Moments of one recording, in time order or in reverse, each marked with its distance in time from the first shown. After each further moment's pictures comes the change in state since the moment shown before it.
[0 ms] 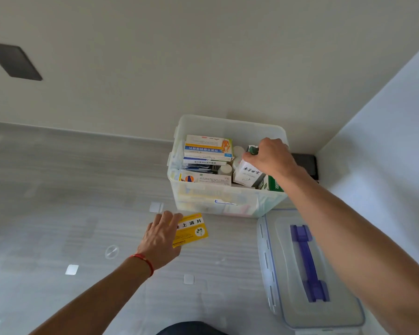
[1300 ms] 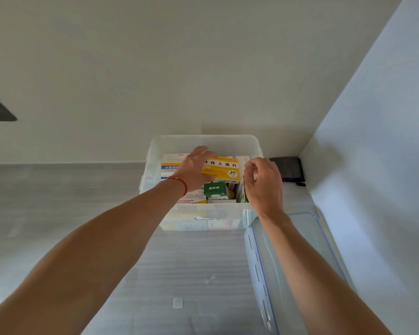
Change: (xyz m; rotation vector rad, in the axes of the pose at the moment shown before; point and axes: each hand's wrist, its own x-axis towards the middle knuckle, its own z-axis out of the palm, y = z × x) left_hand 0.203 0.113 -0.093 -0.199 0.059 0.136; right_hand -0.039 0.050 0.040 0.507 0.580 -0.046
